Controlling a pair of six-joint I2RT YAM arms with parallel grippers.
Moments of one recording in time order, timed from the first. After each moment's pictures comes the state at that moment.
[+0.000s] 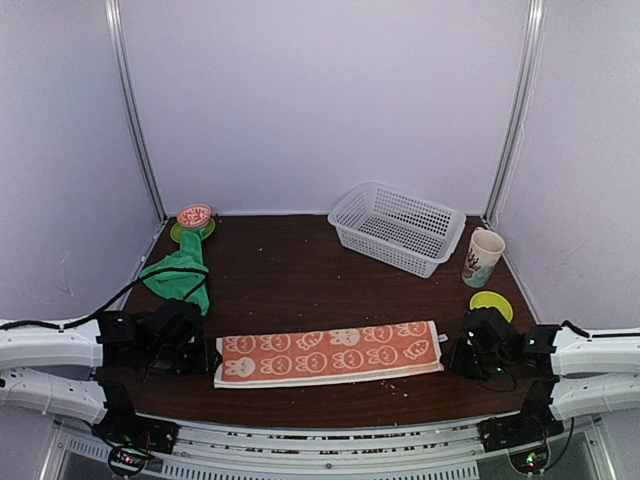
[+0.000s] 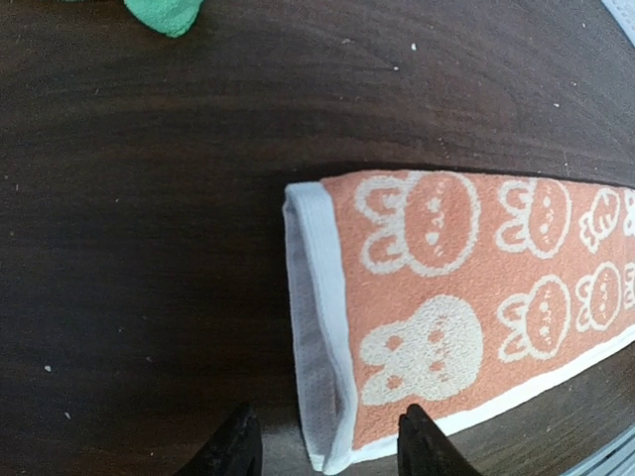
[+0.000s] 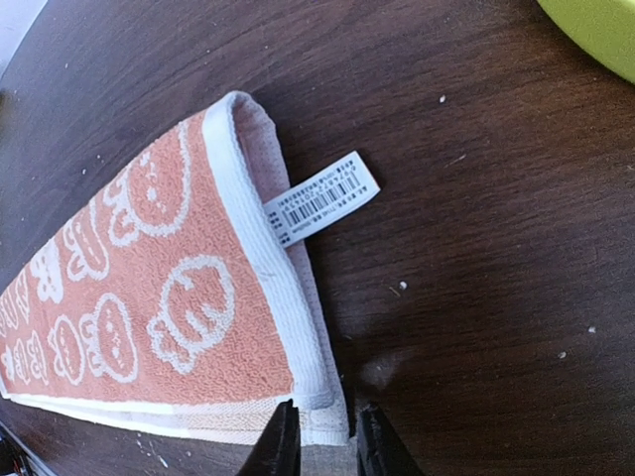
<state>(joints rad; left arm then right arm) -0.92 0.96 0.46 -0.53 -0.23 -0.95 0.82 0.92 0.29 -0.33 0.20 1.08</state>
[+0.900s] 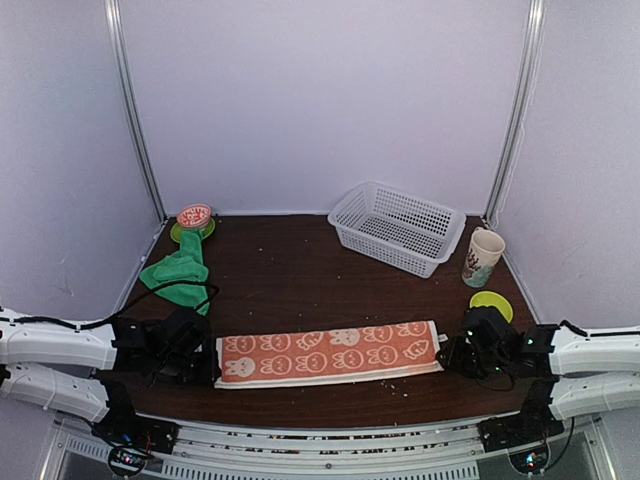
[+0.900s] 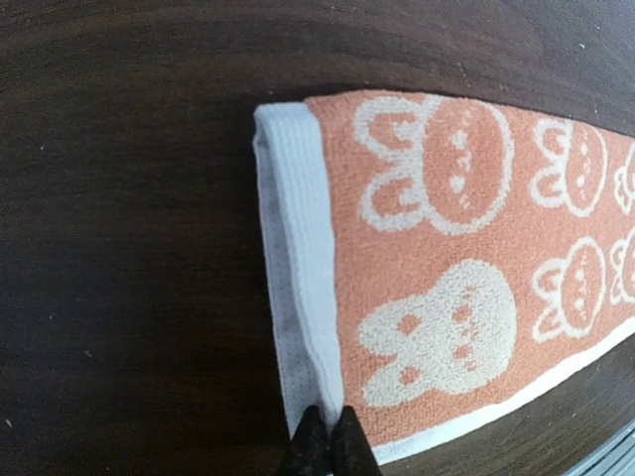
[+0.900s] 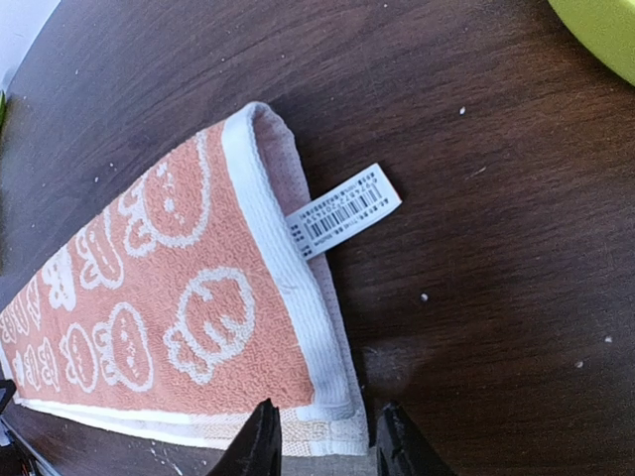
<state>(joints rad) -0.92 1.06 0.39 -0.42 -0.14 -0.95 0.82 0.94 0.29 -0.28 0.20 1.08</state>
